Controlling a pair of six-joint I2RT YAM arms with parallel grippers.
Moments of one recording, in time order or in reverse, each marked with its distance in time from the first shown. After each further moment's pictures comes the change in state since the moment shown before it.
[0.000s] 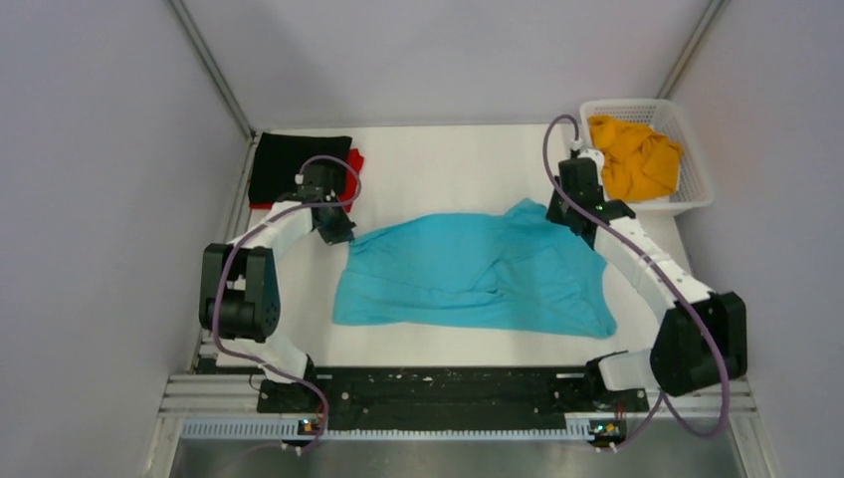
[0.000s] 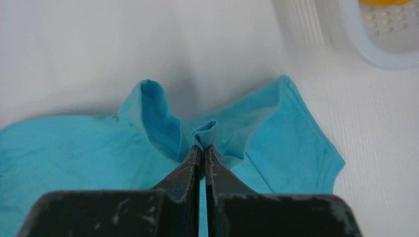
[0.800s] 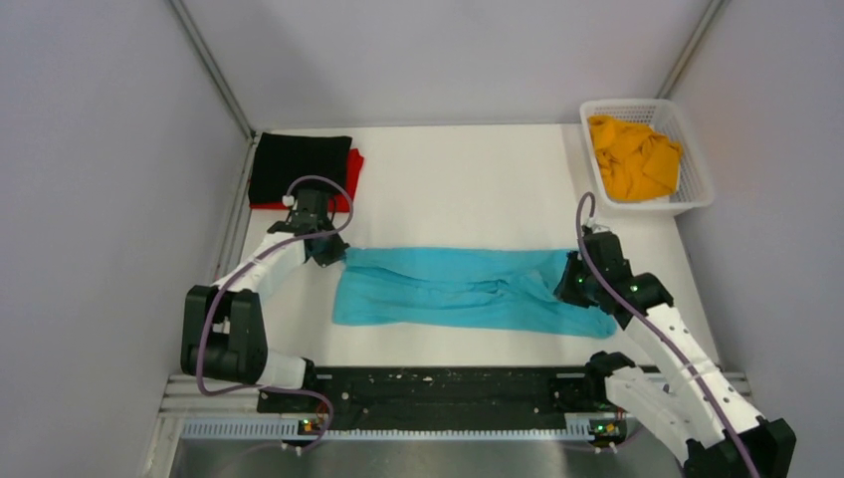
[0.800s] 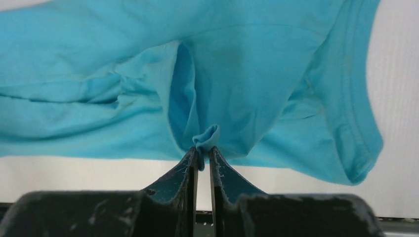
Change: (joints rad) left arm -0.024 -0.282 -0.267 0.036 -0.100 -0.070; right arm 0.032 -0.622 -0.409 -0.382 -0.195 0.111
